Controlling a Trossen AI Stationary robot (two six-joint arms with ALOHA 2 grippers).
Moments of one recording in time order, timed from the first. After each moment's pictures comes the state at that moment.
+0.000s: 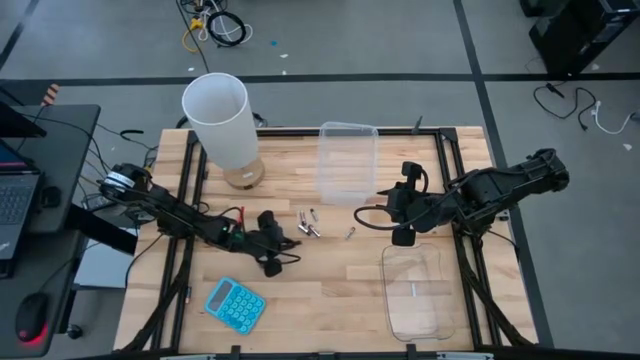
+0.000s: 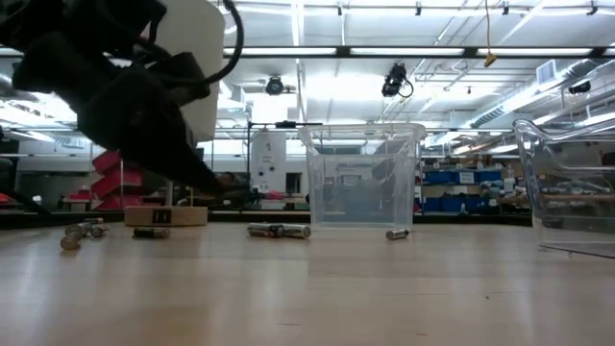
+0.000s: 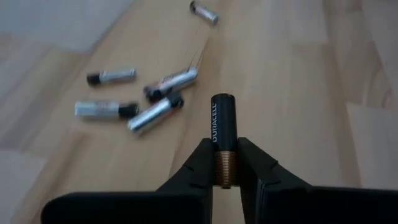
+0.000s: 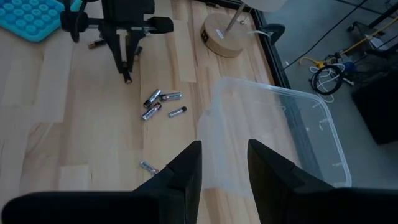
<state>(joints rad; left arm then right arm) -0.34 1.48 0.51 0.28 -0.40 -0.38 0.37 1.31 1.48 -1.10 0.59 0.19</state>
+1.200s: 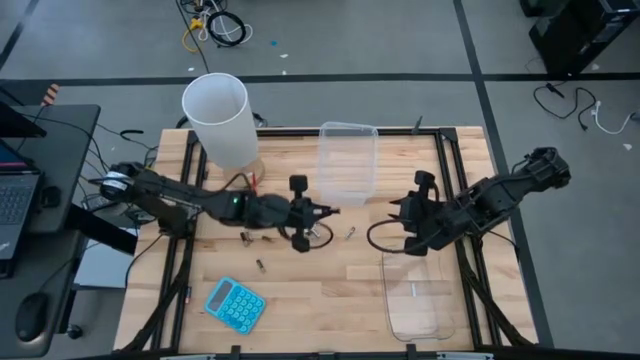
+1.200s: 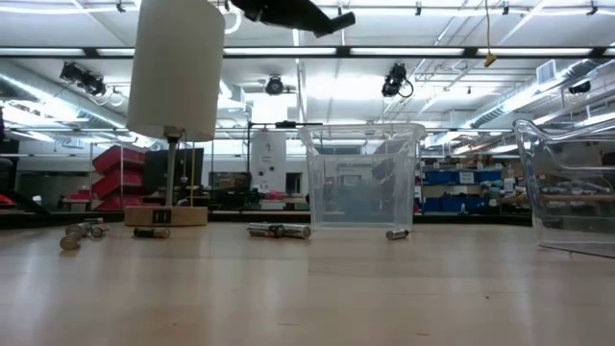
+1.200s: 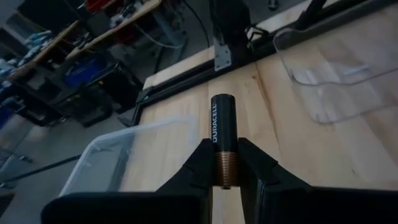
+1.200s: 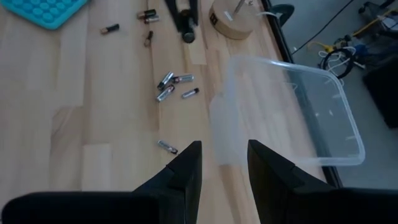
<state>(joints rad) -0.17 1.47 1.10 -0.01 -0.40 0.36 0.50 1.28 1.48 -1.23 0.63 0.40</state>
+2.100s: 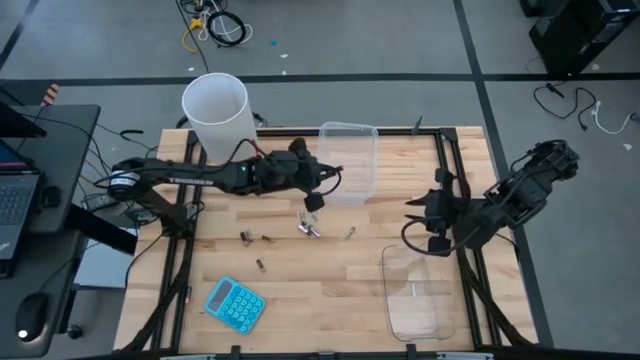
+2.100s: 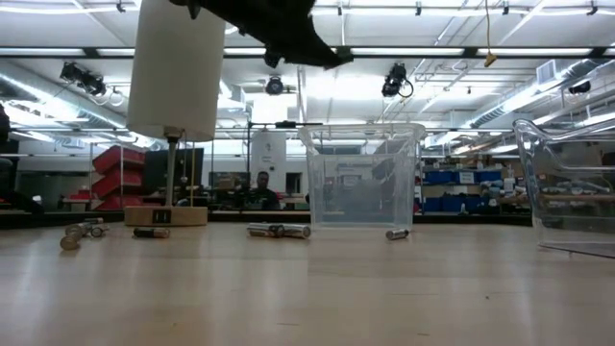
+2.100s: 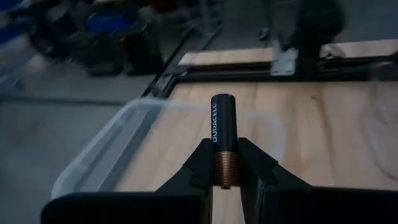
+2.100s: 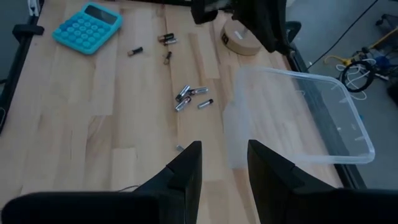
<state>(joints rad) 0.10 1.51 1.15 0.00 -0.29 0.09 0.61 1.17 1.48 -1.28 0.66 0.47</state>
